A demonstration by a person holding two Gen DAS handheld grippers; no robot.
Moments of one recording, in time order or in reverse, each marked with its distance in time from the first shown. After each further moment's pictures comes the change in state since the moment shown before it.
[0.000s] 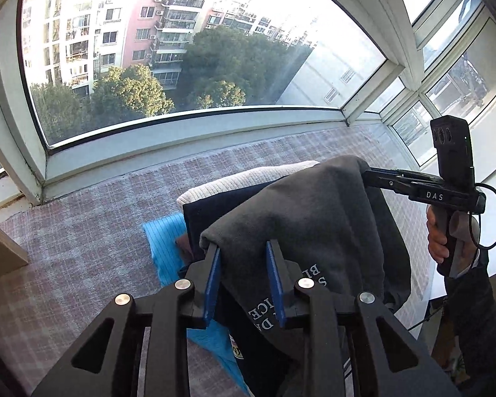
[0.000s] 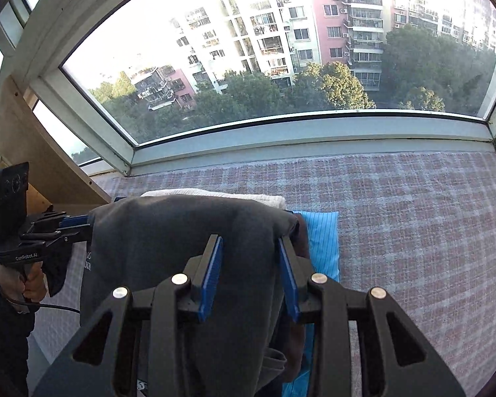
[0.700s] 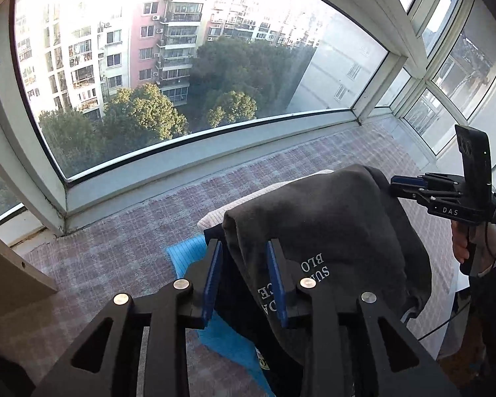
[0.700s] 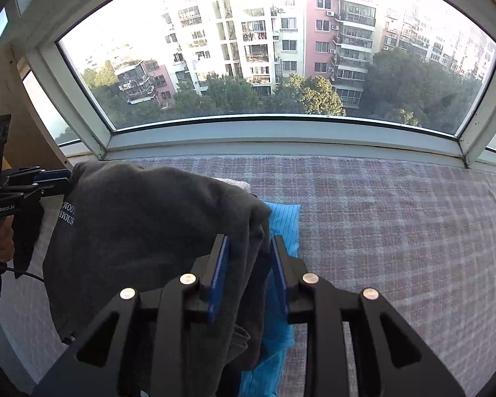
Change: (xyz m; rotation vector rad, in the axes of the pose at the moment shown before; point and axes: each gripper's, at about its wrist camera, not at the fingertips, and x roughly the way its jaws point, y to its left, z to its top) left arm -0.046 0.010 0.007 0.059 -0.079 0.058; right arm -0.041 0.002 -0.033 -0.075 -0.068 -0.200
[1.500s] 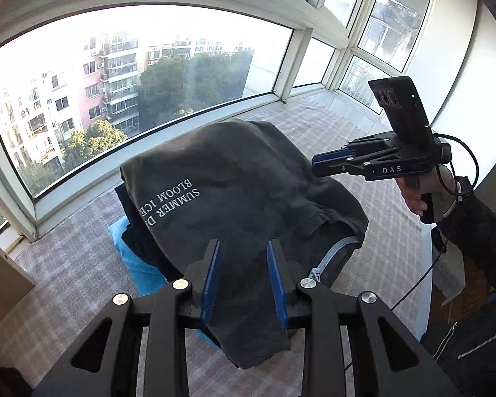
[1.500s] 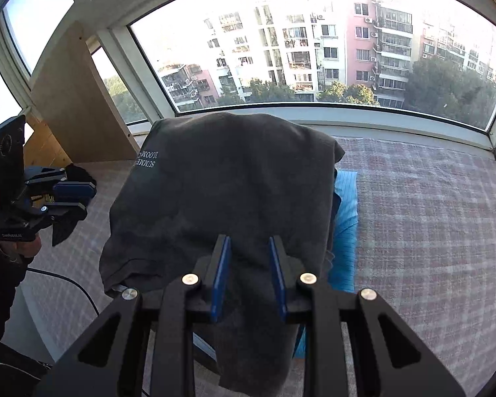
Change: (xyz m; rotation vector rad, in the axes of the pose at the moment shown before) left arm -0.003 -0.090 -0.056 0.253 0.077 -0.144; right arm -0.030 0.027 -0.041 -0.075 0.019 0.211
